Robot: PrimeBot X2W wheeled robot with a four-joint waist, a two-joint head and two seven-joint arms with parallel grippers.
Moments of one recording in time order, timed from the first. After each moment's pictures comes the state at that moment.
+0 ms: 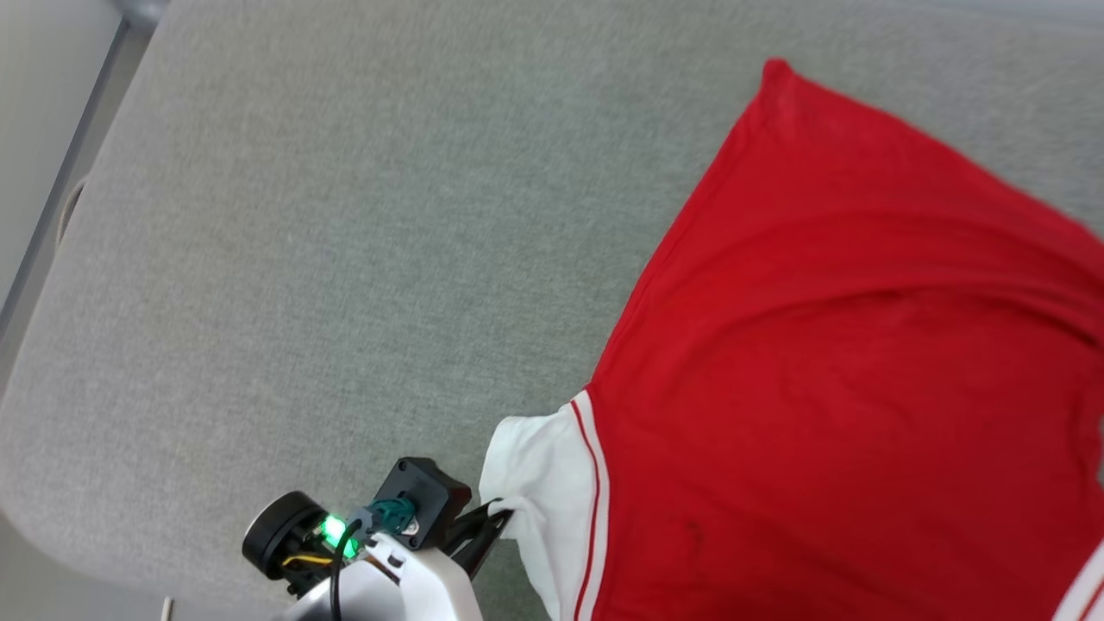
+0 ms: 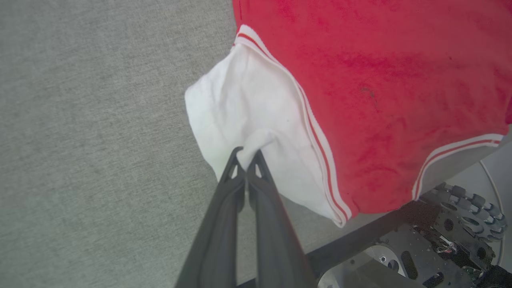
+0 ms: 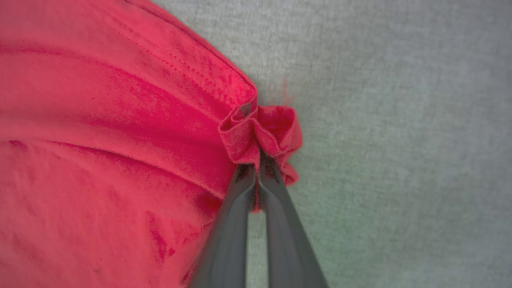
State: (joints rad) left arm -0.16 0.59 -0.67 -0.38 -0.53 0.12 0.50; right arm -0.61 -0.57 -0.12 0.43 0.51 0.13 1.03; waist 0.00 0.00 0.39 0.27
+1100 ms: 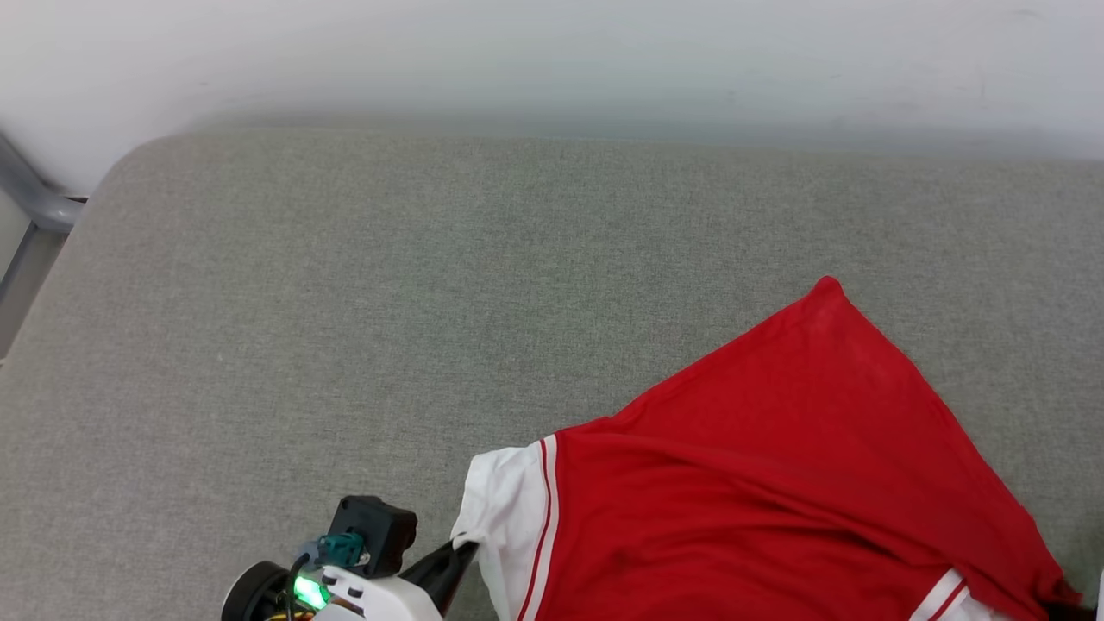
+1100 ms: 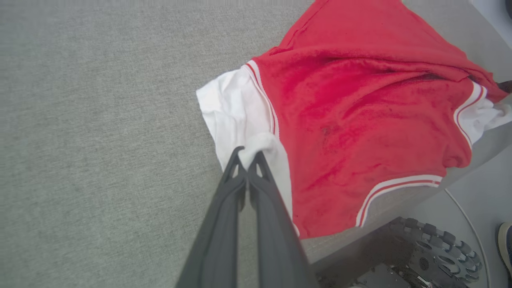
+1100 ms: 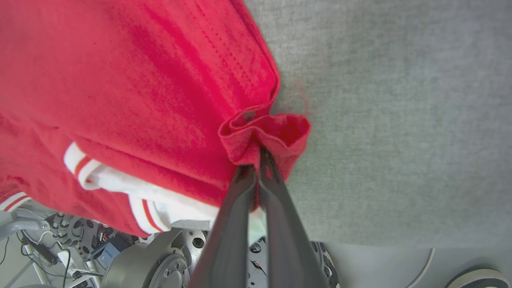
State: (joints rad) left arm -0.02 0.56 -0.62 -0.29 -0.61 0.19 0.37; right arm 0.04 -0.43 -0.22 0.16 0.65 0.13 1.01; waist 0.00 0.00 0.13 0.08
